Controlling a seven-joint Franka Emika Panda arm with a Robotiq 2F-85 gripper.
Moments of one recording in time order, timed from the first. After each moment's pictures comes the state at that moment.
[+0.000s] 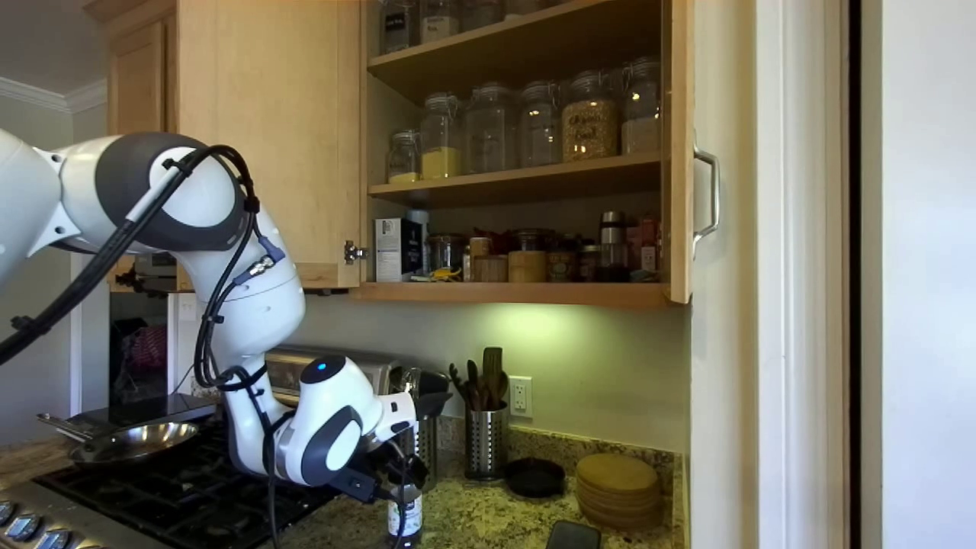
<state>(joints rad) 0.04 0.54 0.02 -2.21 -0.02 3.45 0.14</state>
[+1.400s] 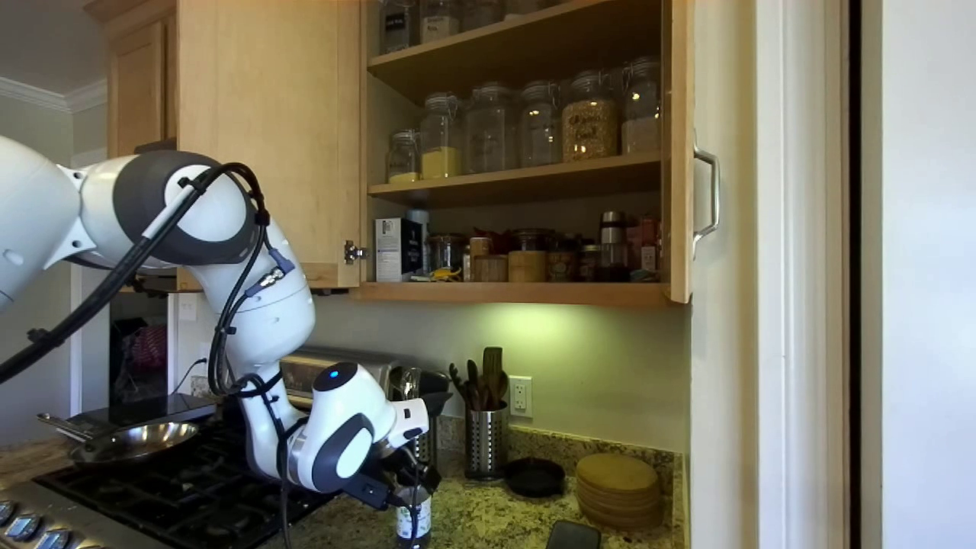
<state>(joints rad) 0.06 0.60 -0.02 -2.15 0.04 3.45 0.12</state>
